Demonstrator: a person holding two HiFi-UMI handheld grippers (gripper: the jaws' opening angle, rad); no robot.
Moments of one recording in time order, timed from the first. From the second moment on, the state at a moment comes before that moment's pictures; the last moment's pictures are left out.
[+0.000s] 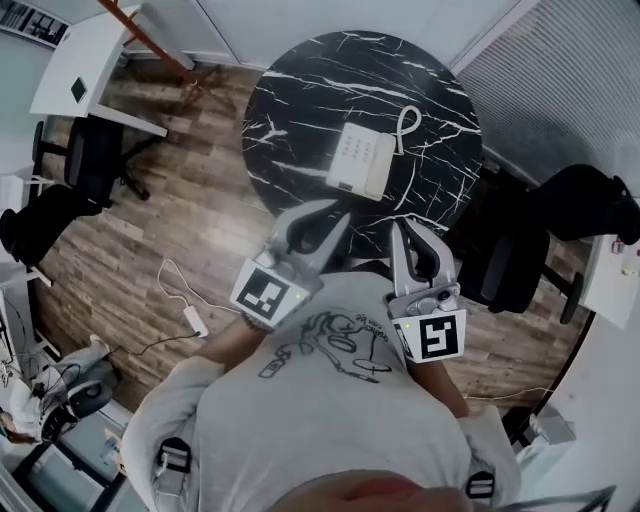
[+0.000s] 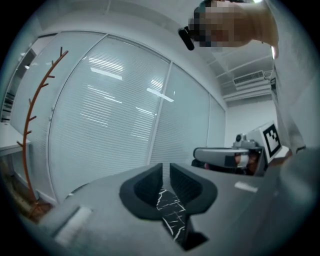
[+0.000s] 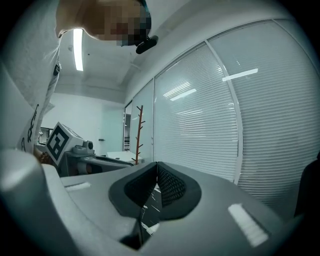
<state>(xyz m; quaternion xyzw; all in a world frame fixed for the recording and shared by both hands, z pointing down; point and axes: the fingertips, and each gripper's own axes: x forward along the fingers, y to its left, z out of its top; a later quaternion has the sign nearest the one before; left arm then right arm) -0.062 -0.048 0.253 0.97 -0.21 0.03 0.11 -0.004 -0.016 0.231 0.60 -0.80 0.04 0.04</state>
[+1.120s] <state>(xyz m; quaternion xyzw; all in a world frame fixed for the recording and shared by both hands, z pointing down) -0.017 -0.168 0.506 0.93 -0.24 0.19 0.20 0.094 -0.113 0.487 0.59 -0.76 0.28 0.04</state>
